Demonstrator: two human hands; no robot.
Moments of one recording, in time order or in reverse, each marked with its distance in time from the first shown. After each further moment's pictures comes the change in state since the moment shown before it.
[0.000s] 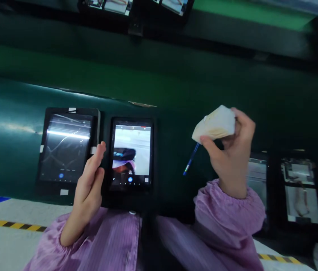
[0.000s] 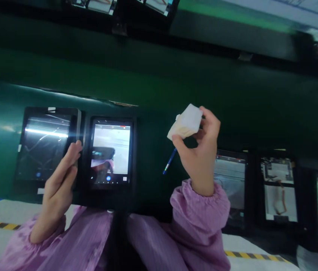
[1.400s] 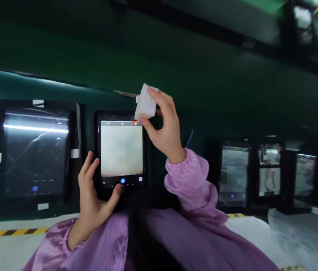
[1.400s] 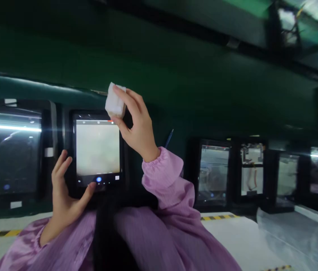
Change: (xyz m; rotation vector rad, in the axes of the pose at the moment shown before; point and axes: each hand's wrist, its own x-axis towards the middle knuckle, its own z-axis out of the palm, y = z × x) left_hand -0.023 -0.023 0.026 0.319 0.009 0.130; right_hand 0.012 -0.003 0.108 0.079 -0.267 -0.352
